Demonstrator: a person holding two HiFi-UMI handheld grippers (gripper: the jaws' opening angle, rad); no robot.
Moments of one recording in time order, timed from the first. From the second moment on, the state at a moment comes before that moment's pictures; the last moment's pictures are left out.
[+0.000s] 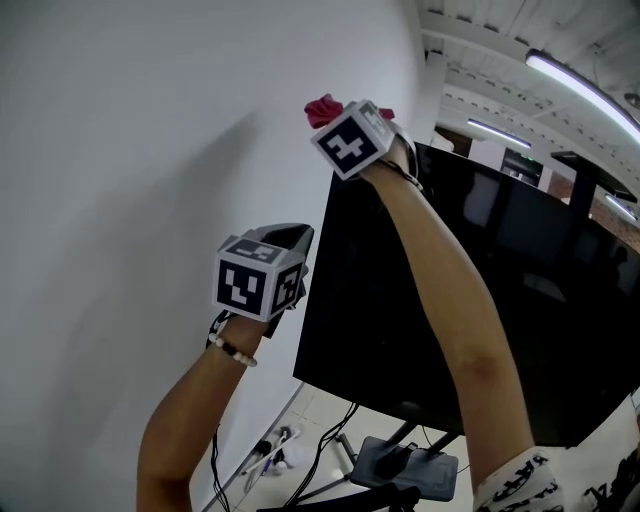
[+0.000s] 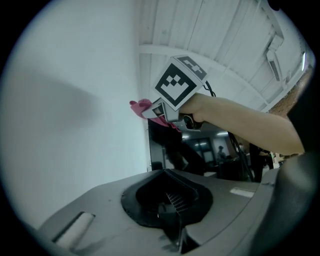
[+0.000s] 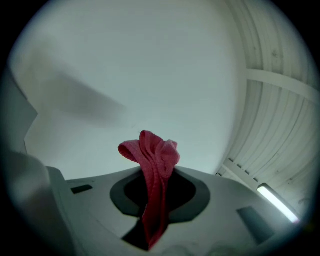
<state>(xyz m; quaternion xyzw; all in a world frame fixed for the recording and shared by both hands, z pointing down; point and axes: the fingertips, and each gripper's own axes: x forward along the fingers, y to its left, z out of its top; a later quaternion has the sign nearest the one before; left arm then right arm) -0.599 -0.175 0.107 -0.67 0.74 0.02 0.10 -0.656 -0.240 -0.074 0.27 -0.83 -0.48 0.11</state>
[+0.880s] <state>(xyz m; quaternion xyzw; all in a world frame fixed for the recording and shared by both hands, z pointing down) -0.613 -0.130 0.170 -0.66 0.75 0.04 0.06 -0.677 -0.240 0.067 0.27 -0.84 -0.46 0.15</state>
